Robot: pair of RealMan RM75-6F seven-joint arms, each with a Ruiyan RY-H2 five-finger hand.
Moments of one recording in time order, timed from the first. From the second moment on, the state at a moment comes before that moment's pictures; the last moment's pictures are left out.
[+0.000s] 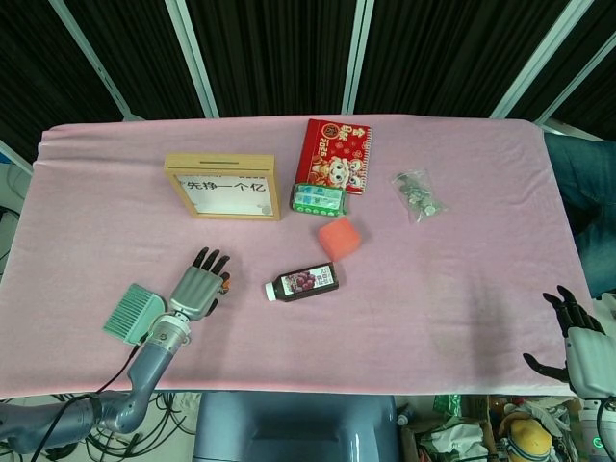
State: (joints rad) left arm -0.66 -1.69 -0.07 -1.34 1.11 1.00 0.63; right arm 0.03 -1.10 0.08 -1.69 -1.36 1.42 0.00
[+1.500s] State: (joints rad) left arm -0.68 -1.71 -0.07 -1.32 1.06 0.98 0.69; right arm 0.03 -1.10 0.08 -1.69 -1.36 1.42 0.01
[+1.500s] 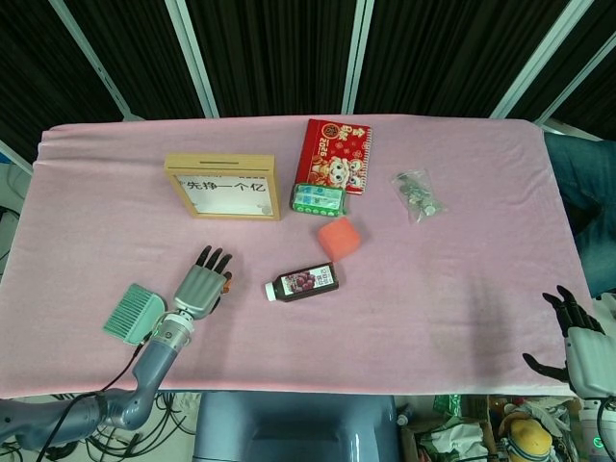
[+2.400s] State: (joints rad) left arm -0.69 -1.73 -0.08 -1.30 1.06 0.98 0.69; right arm 0.04 -1.10 0.07 -1.69 -1.37 1.41 0.02
